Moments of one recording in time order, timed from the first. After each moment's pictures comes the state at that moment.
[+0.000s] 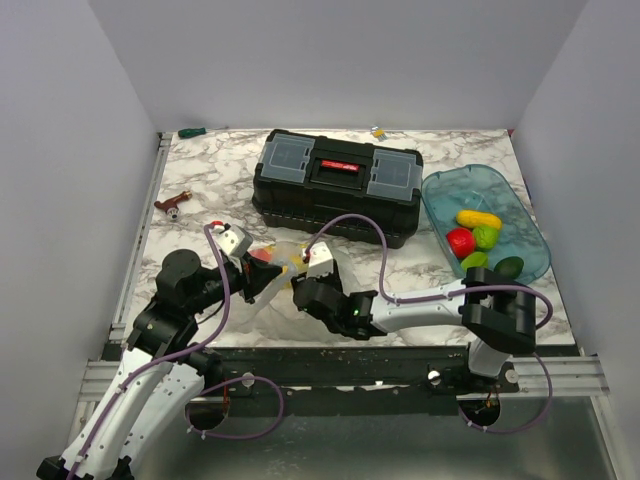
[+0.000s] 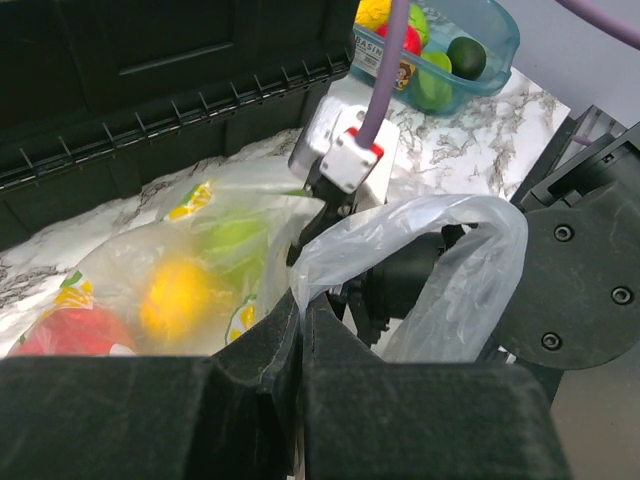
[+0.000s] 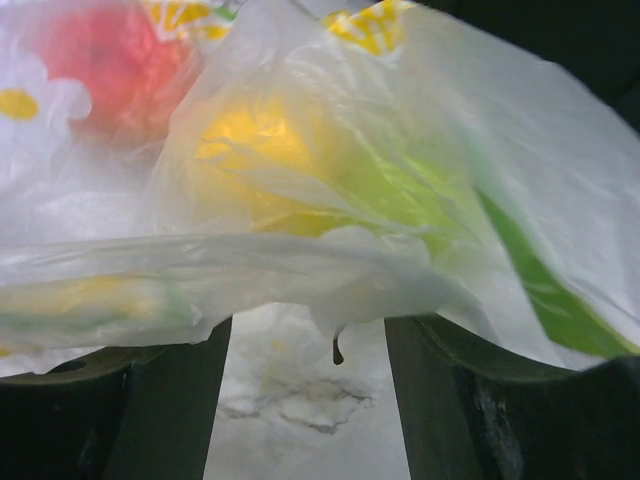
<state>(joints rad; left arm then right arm) -0.44 0.47 0.63 -0.36 0.50 -0.17 1.30 1.72 0.94 0.12 0.71 0.54</state>
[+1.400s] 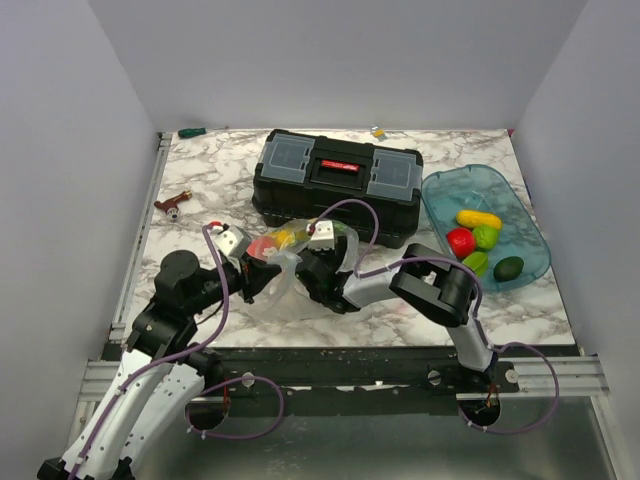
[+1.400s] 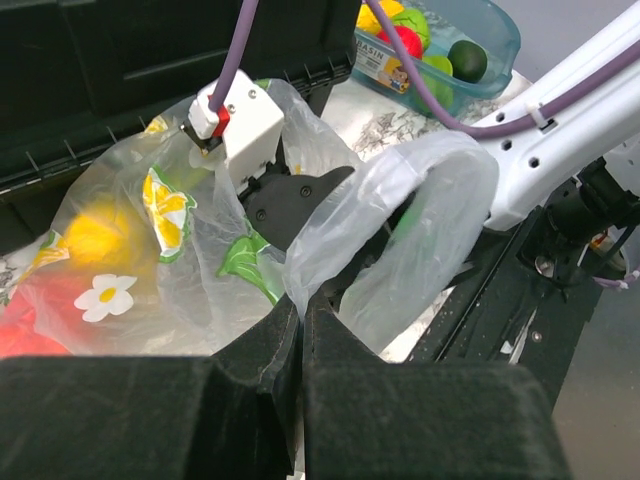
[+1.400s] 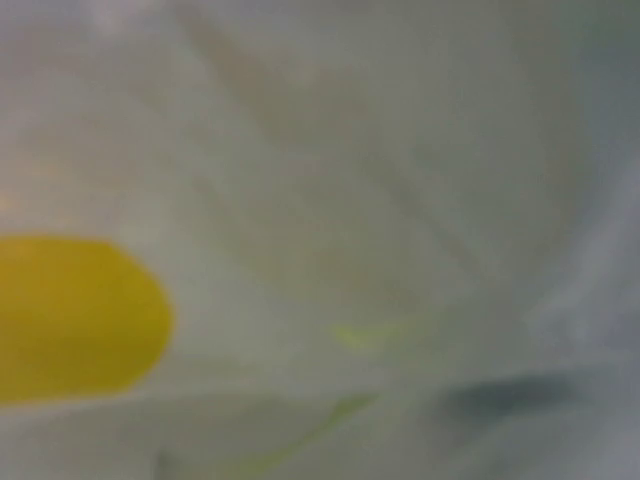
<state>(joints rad) -0.44 0.47 0.63 -0.36 0.50 -0.17 1.09 2.08 1.06 0.51 0.98 0.42</state>
